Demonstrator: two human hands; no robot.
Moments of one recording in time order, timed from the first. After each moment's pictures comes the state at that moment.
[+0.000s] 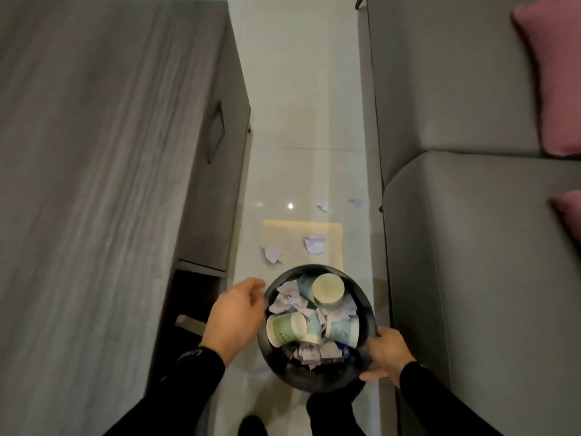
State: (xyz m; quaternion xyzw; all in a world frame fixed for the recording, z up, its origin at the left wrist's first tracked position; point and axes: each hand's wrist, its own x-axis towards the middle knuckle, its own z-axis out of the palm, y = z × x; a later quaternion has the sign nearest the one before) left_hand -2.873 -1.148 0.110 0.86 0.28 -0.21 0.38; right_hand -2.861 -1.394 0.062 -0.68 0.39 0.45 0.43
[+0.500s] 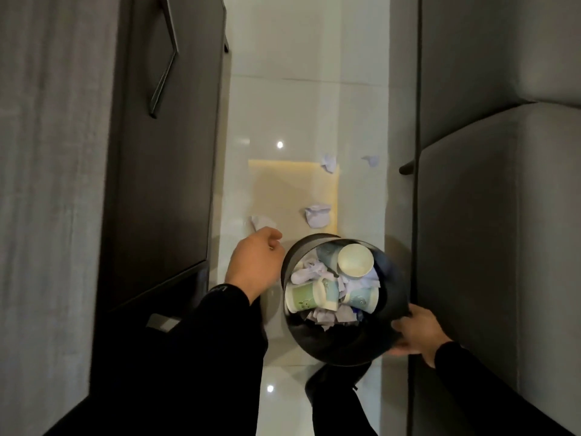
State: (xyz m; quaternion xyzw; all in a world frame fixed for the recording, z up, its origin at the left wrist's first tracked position) left_hand -2.754 -1.138 -0.036 0.81 0.30 -0.30 0.41; right_hand -2.796 -1.419 -0.050 -0.69 0.45 0.45 0.35
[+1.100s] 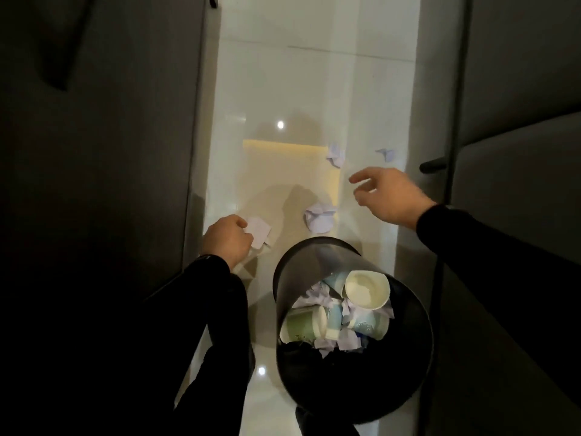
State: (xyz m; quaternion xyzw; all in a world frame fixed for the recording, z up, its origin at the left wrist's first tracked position) left_hand -2.712 -1.103 -0.173 0.81 0.36 -0.36 0.30; right_hand -2.587 -1.324 -0.107 -0.88 0.01 0.42 0.21
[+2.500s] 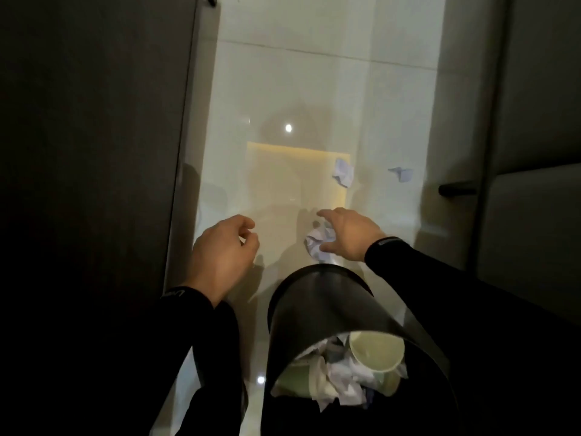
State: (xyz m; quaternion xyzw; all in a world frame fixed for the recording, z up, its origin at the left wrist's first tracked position) left_hand -2.680 -1.111 -0.160 0.86 0.30 -0.26 0.33; right_hand -2.592 -1.307 -0.233 -0.85 -0.21 0.48 0.07
